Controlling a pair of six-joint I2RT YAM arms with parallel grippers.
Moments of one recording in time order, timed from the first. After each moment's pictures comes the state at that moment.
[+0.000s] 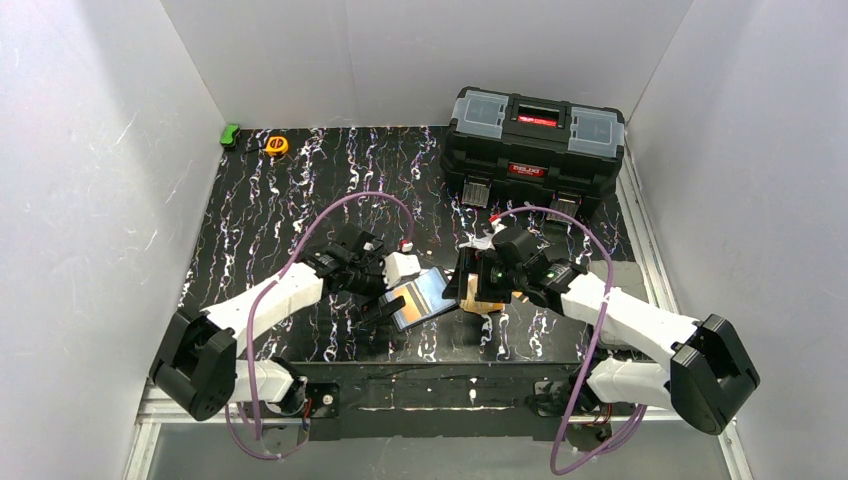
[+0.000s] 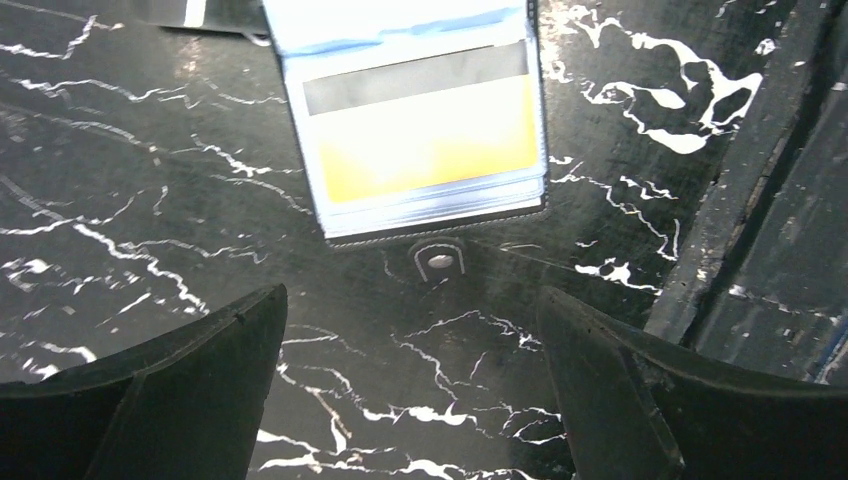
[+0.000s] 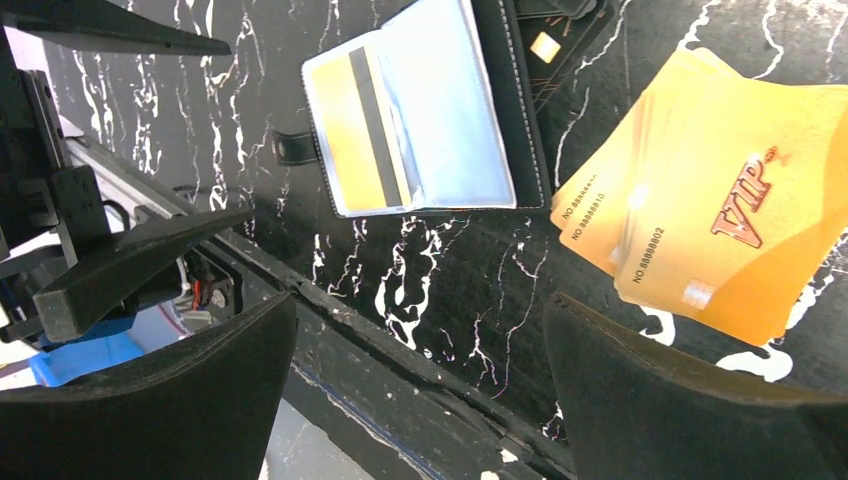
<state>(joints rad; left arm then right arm) -0.60 1.26 0.78 -0.59 0.36 0.60 0.75 1.17 0.70 -0.31 -0.23 0.76</state>
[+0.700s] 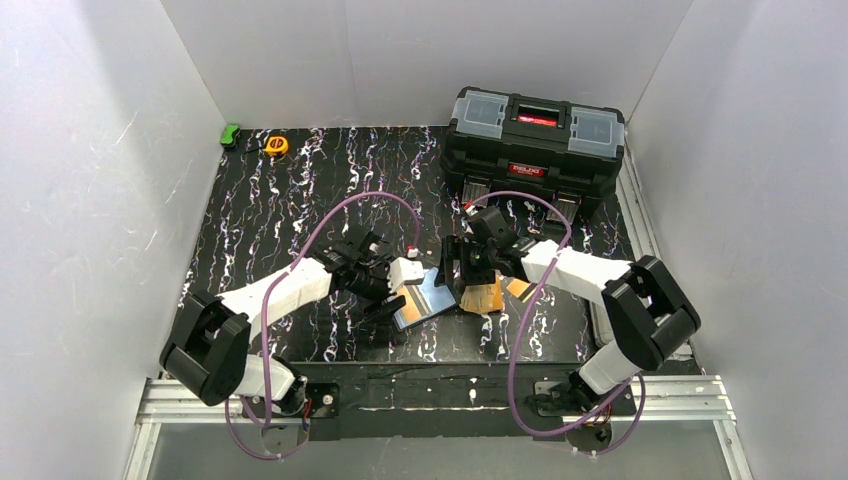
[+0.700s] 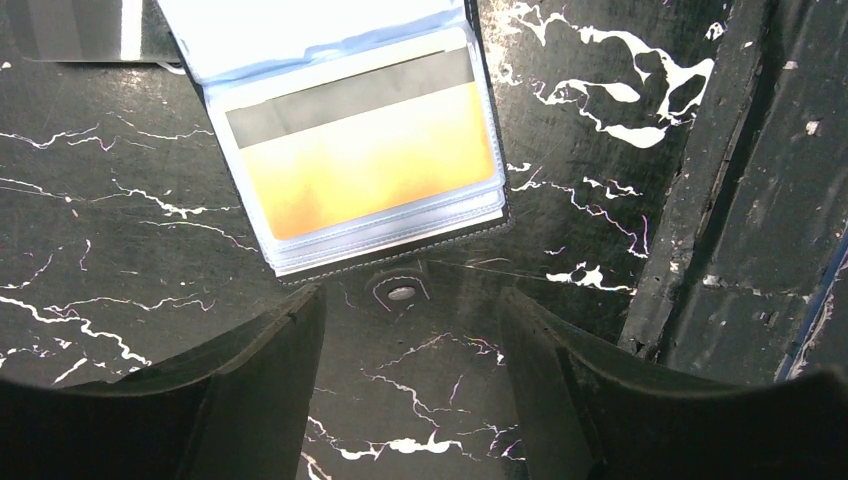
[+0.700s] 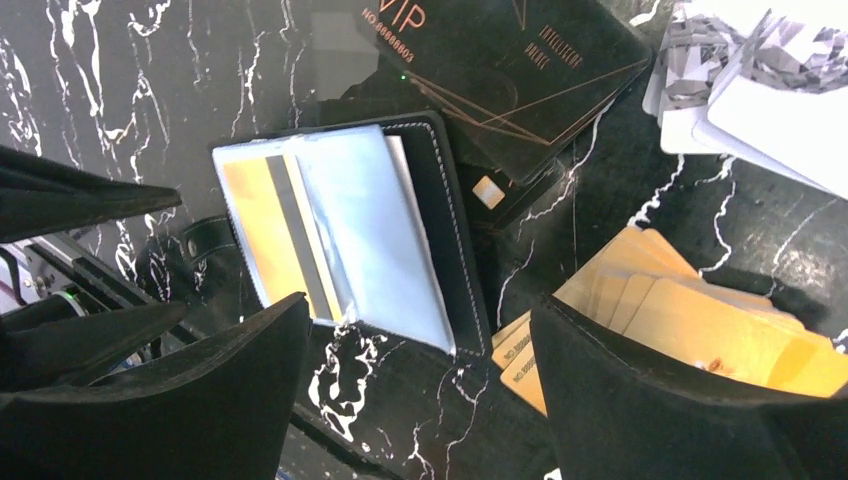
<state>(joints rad) -0.60 1.36 0.78 -0.59 0.47 0.66 0.70 1.53 0.88 -0.26 -0.23 0.60</state>
